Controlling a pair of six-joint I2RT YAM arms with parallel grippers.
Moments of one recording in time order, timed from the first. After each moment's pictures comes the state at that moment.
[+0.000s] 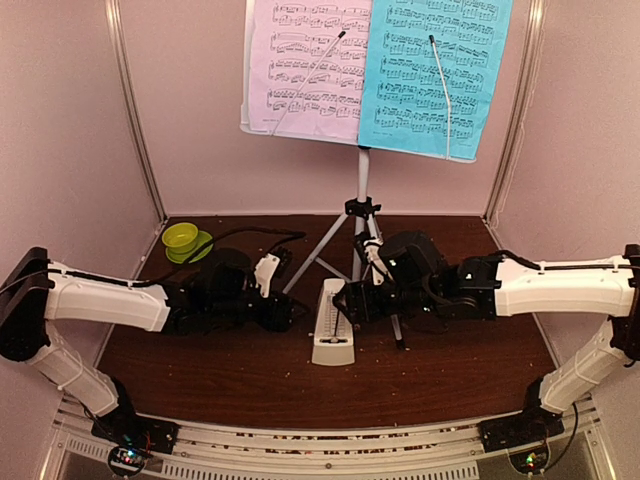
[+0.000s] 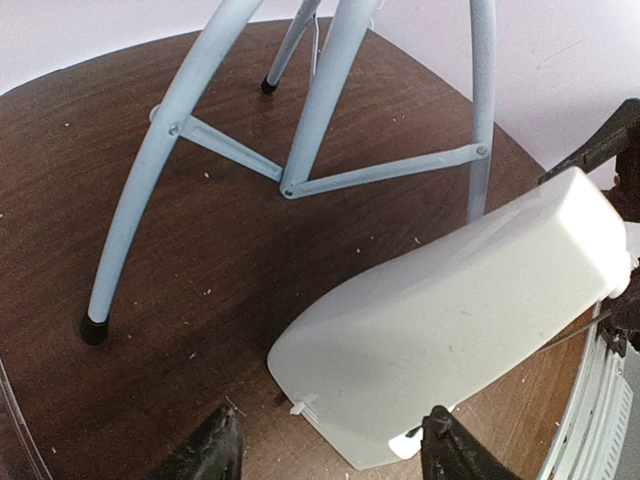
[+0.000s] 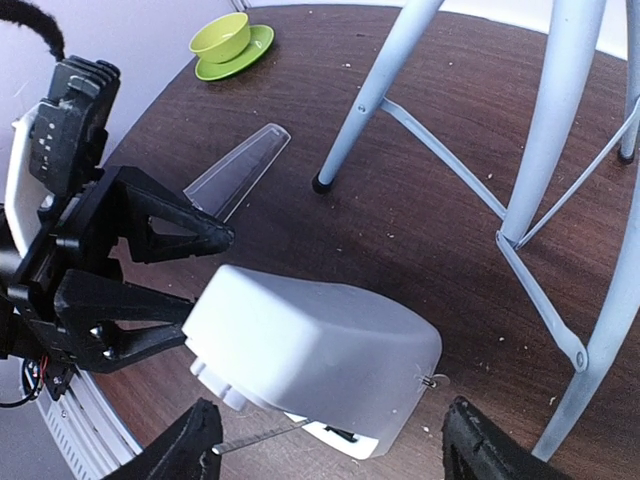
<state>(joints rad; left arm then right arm) -0.90 1.47 0.75 0.21 0.09 -0.32 1.05 1.44 1.04 -0.25 0.20 0.54</state>
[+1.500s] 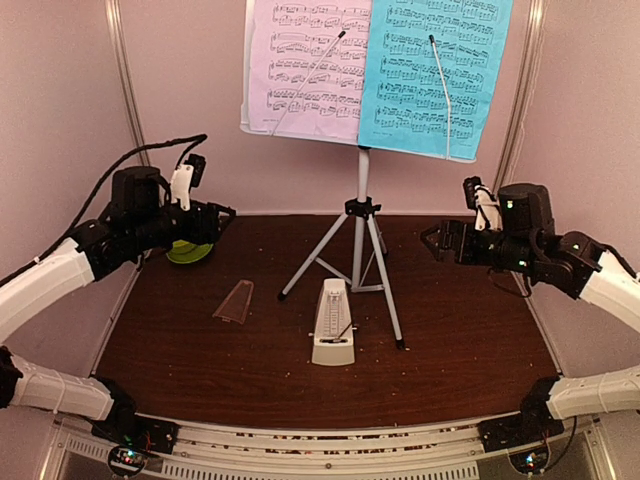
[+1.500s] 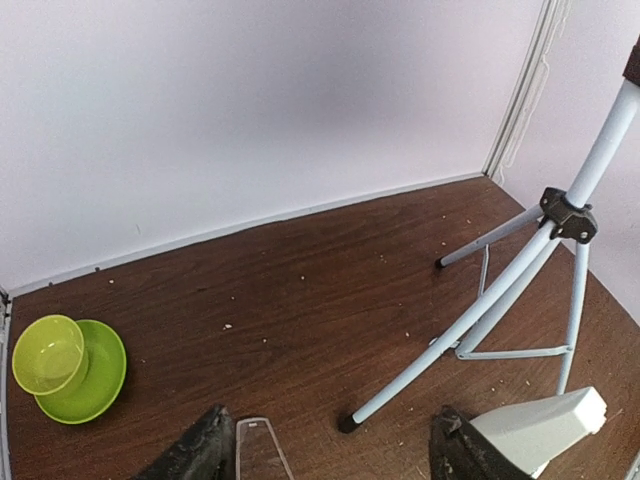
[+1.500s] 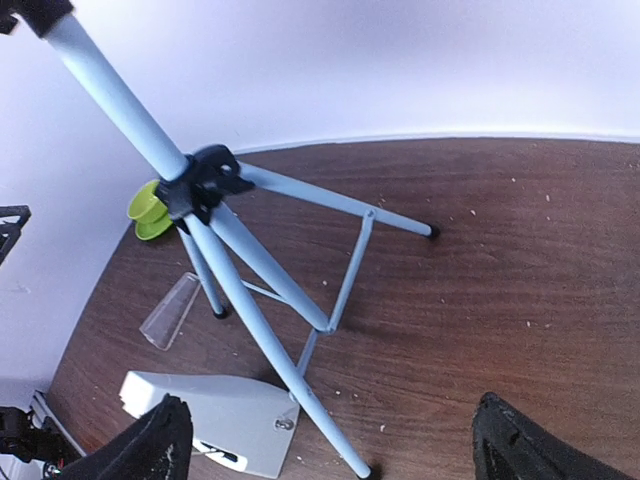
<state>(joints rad) -0.53 1.14 1.02 -0.22 0.02 -0.14 0.65 1.00 0.99 -0.45 0.13 0.47</state>
